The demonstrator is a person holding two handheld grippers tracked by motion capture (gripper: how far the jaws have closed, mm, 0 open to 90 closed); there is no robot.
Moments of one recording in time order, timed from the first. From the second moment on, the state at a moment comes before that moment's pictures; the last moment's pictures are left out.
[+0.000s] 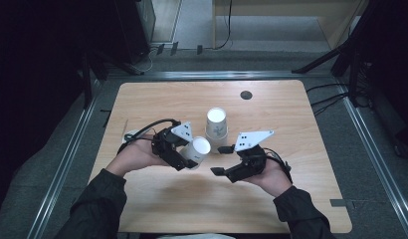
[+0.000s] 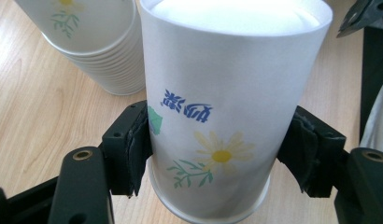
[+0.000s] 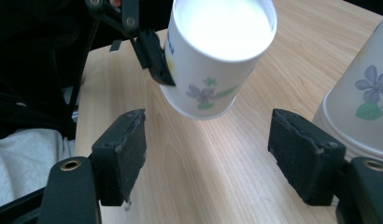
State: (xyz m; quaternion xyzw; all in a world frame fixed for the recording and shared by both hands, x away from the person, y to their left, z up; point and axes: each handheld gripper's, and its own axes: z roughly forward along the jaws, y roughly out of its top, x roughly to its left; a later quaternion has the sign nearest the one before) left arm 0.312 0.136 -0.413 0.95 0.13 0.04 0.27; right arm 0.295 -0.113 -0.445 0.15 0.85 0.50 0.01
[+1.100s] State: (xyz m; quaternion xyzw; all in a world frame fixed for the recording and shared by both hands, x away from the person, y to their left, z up) left arm 0.289 0.103 -0.442 0.98 0.06 0.02 0.21; right arm 0.292 -0.088 -0.459 0.10 0.88 0.47 -0.03
